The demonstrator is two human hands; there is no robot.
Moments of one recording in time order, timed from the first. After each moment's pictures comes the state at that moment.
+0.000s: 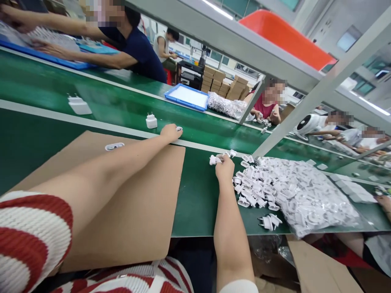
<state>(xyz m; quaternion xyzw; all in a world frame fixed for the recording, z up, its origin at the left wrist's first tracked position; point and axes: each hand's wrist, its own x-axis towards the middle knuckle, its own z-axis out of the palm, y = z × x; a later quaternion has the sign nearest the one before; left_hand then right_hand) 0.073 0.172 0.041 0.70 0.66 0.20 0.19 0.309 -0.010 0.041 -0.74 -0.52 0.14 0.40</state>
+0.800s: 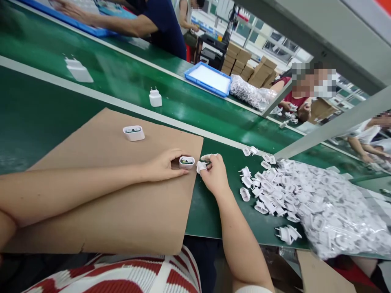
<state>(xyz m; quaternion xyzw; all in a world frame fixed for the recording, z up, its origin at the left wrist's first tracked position) -0.003 -0.004 -0.004 0.81 0.34 0.36 0.32 0.224 -0.037 0.026 -0.59 -0.69 0.25 0.35</state>
